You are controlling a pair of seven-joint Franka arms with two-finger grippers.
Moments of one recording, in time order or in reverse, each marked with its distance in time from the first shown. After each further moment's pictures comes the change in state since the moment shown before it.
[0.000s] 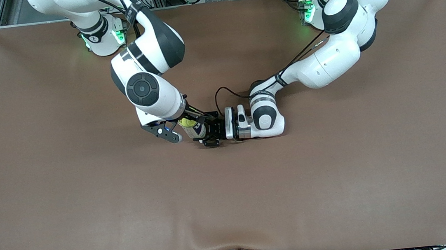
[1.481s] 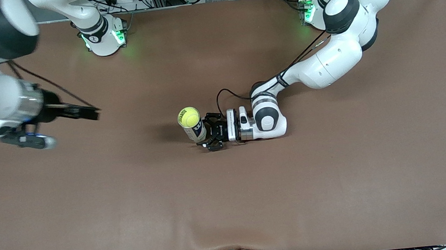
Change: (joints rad) left arm 0.009 -0.005 0.005 0.006 -0.012 0.000 0.000; right arm -0.434 -0.312 -0.027 -0.042 -0.050 -0.320 -0.686
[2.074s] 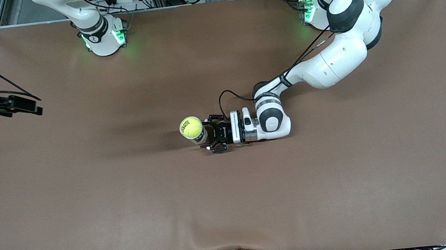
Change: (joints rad) left arm 0.033 -0.021 0.000 -0.030 -0.029 0.000 0.000; right arm -0.183 -0.108 -0.001 -0.072 -0.081 0.005 -0.359
